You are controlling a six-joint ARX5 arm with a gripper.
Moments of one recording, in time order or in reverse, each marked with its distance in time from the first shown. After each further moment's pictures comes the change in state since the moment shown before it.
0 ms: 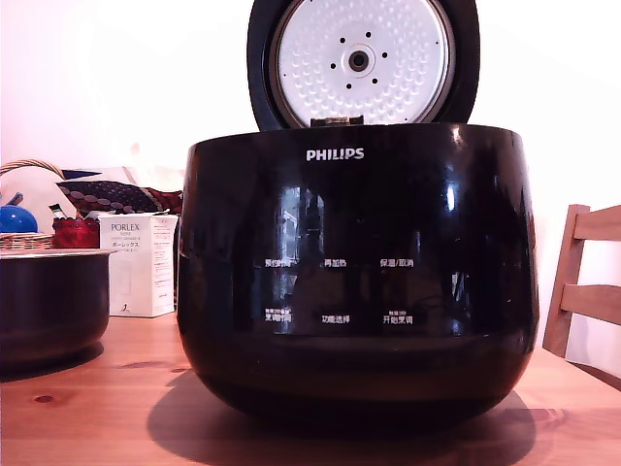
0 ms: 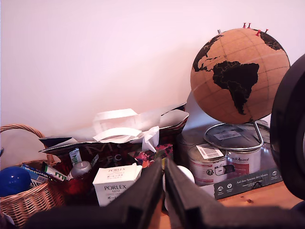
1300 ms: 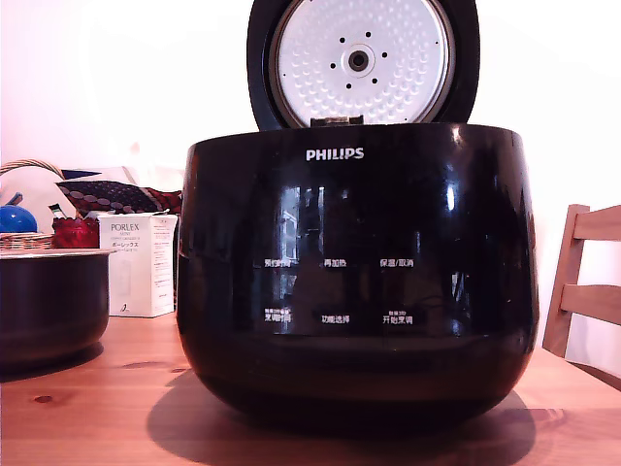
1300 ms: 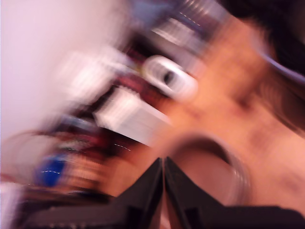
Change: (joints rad) arm 0.140 0.209 0.644 -1.136 0.200 0.785
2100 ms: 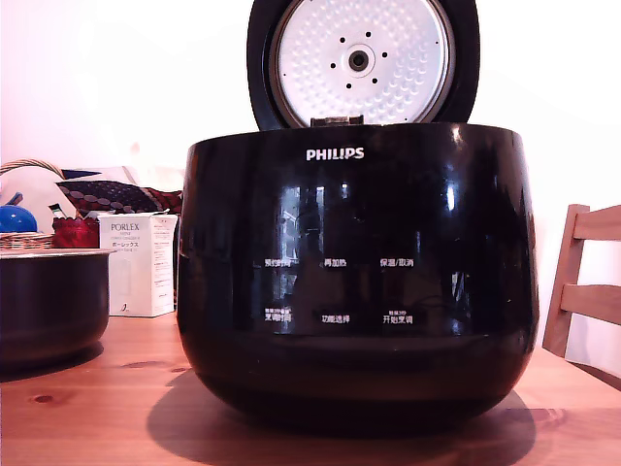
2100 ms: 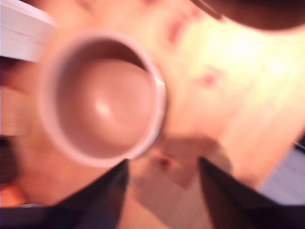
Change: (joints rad) arm 0.000 0.404 0.048 -0.282 -0.117 0.053
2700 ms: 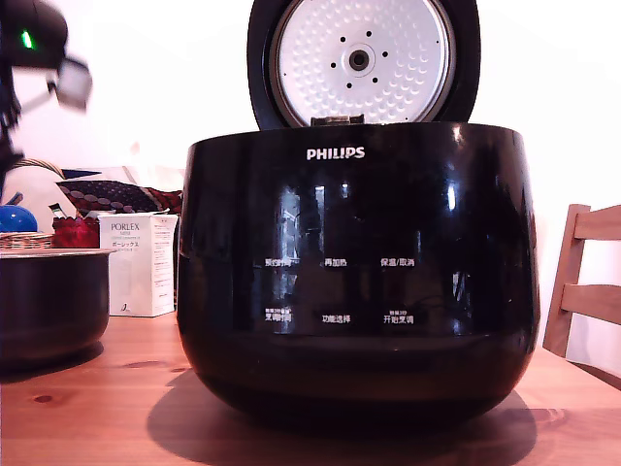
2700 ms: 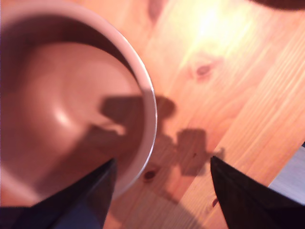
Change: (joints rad) arm 0.031 0.291 0.000 0.127 0.003 -0.002
